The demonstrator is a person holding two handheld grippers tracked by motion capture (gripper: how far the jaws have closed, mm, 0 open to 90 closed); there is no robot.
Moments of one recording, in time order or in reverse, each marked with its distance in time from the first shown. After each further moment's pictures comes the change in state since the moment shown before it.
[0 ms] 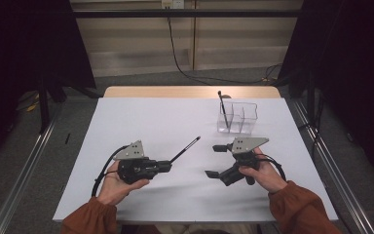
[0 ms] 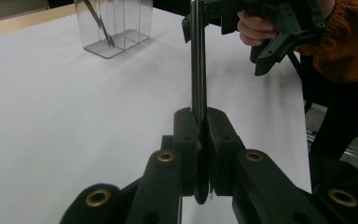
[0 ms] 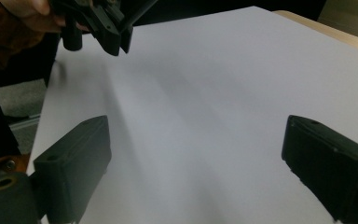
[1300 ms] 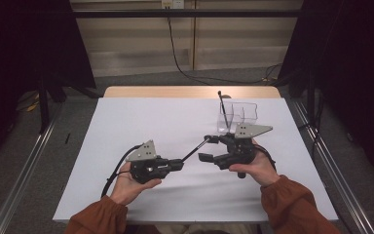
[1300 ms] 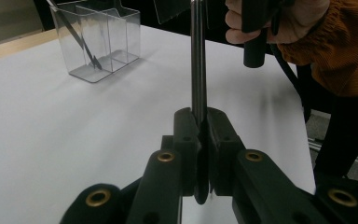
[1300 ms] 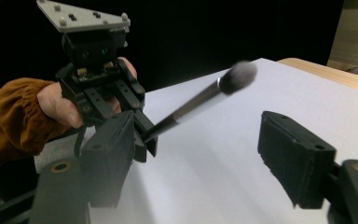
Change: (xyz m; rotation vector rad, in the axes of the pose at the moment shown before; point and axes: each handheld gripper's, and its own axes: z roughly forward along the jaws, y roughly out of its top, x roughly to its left) left arm -0.010 0.008 0.029 -0.045 -0.010 0.046; right arm -0.005 0.033 0.001 -0.192 0.075 0.112
